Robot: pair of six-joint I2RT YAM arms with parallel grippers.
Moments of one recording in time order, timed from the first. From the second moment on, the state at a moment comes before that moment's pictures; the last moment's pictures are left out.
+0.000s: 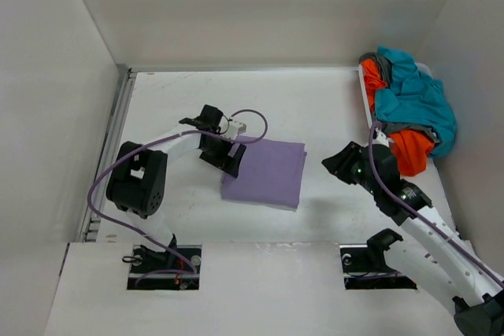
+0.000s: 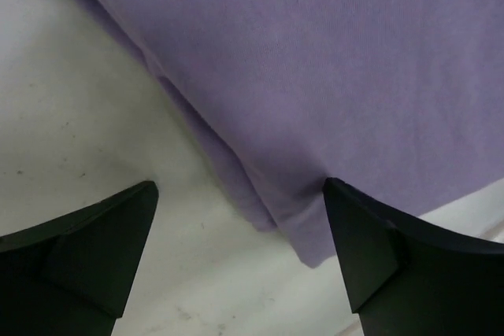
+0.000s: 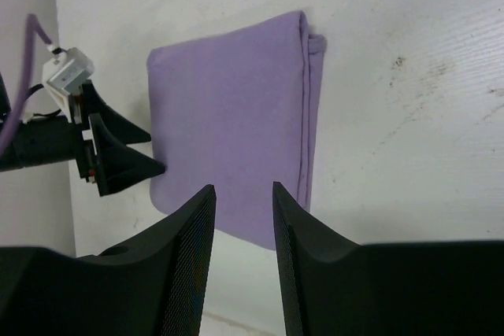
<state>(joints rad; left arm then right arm) -0.38 1.72 1.05 -0.60 0.35 0.18 0.50 0.71 0.62 -0.42 0.10 0.89</state>
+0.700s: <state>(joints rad) -0.16 1.84 1.18 -0.65 0.42 0.09 0.23 0.85 0.75 -0.43 -0.01 0.82</state>
